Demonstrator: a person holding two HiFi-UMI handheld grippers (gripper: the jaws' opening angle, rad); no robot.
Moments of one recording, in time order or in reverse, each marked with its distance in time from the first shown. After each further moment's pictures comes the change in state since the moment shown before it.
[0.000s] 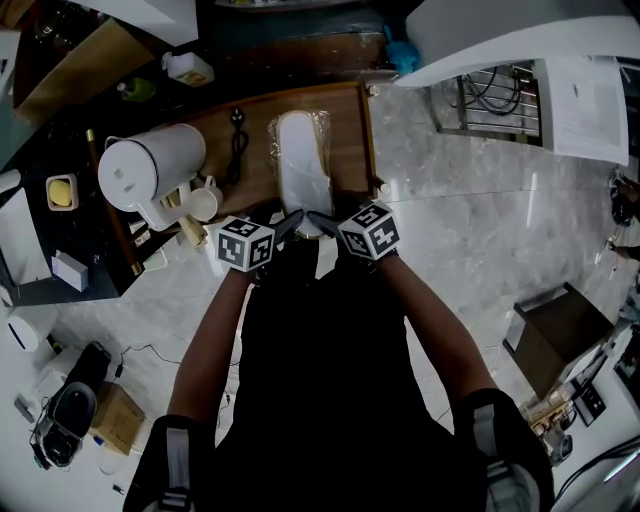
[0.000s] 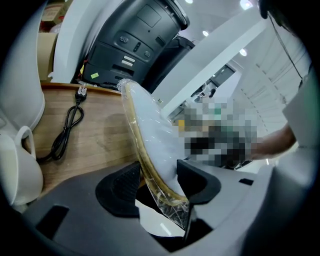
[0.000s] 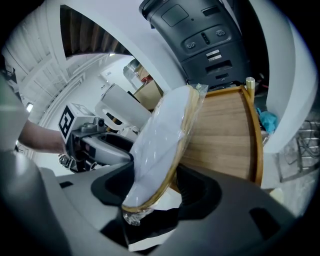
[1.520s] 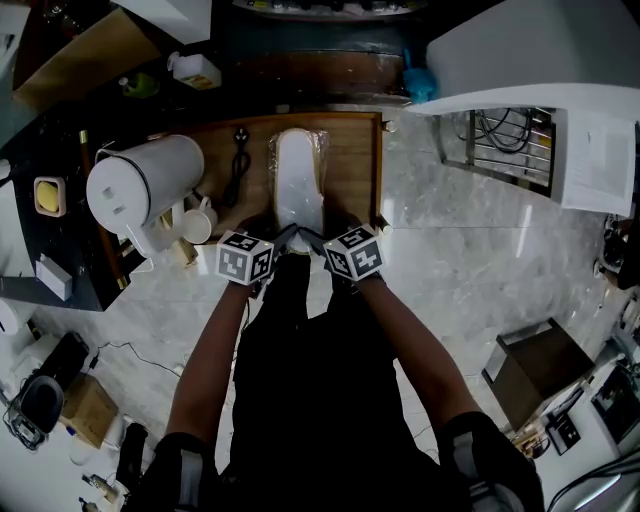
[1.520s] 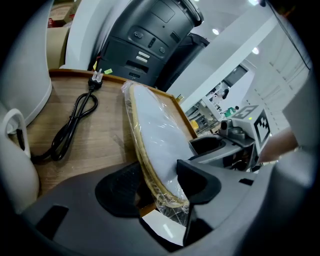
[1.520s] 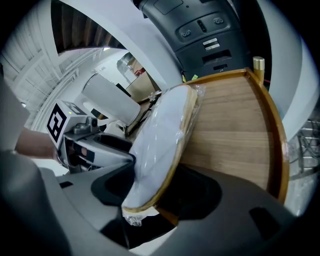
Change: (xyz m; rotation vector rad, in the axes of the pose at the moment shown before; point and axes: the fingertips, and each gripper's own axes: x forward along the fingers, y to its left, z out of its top) left arm 0.035 0.058 -0.004 -0.062 0.001 0.119; right arm 0.053 -0.039 -0.001 0.019 0.054 -0.039
